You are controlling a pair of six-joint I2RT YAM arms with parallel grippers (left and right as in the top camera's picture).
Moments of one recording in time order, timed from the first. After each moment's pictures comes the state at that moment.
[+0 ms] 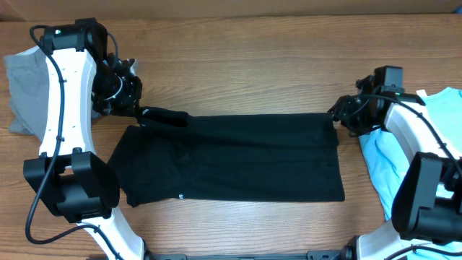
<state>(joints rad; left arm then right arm) 0.12 1.98 1.96 -1.66 0.25 0.09 -0.15 1.79 1.14 -0.65 -0.32 0.29</state>
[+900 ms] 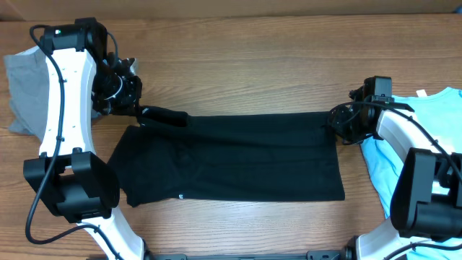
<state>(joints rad) 0.12 1.98 1.96 -1.65 0.25 0.09 -0.14 1.80 1.05 -0.56 -0.32 0.34</state>
